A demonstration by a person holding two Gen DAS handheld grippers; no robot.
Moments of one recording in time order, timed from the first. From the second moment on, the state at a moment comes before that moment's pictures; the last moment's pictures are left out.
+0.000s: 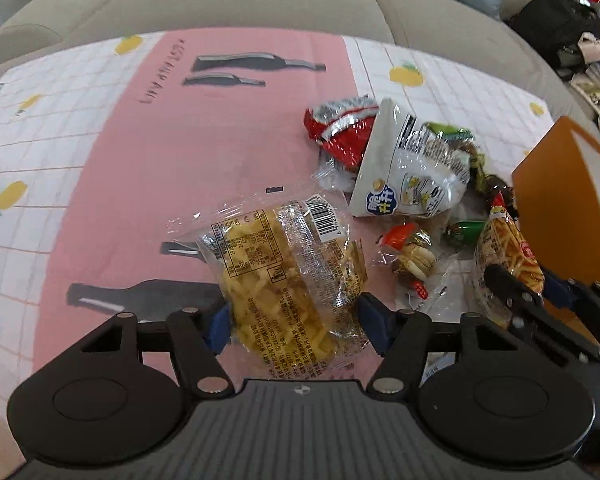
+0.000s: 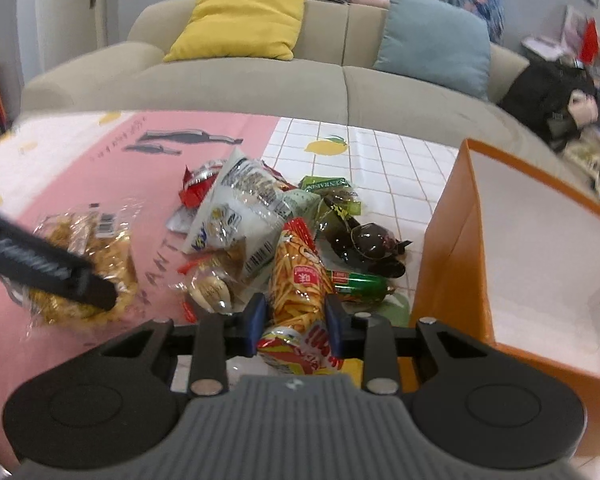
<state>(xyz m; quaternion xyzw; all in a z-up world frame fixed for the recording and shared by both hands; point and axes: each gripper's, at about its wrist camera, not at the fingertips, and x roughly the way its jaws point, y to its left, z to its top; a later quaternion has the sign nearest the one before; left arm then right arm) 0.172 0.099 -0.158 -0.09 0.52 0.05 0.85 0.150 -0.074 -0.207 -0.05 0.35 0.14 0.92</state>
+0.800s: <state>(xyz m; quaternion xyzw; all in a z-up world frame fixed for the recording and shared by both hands) 0.155 0.008 -0.038 -0.04 0.41 -0.09 0.91 0.130 -0.179 -0.072 0.08 0.31 0.16 0.93</state>
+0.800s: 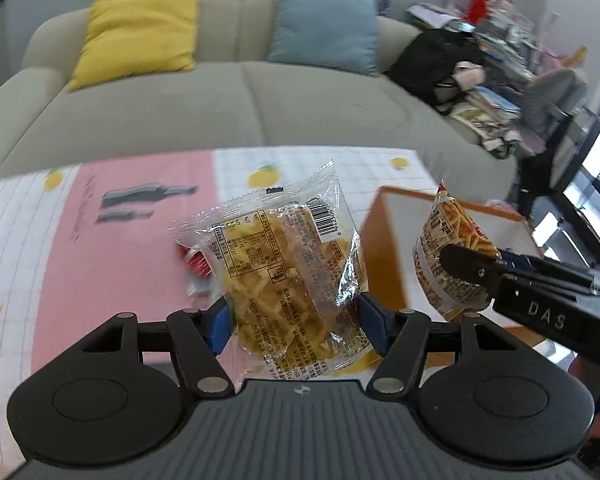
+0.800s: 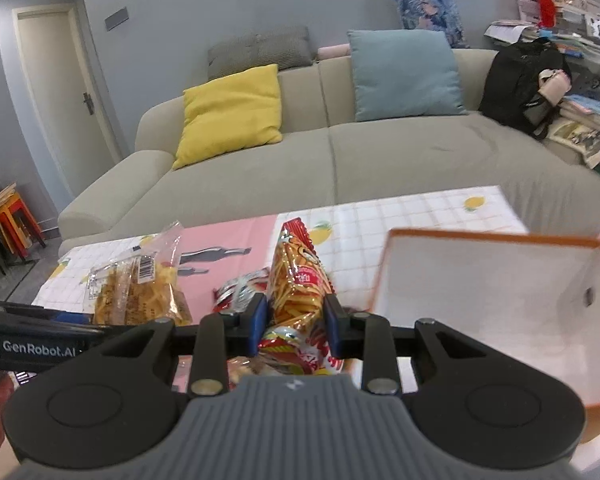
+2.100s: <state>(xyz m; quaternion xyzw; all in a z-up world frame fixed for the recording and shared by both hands) 0.259 -0.196 -0.150 0.27 0.55 -0.25 0.75 0.225 -0.327 -0.184 0.18 0.55 0.07 0.81</state>
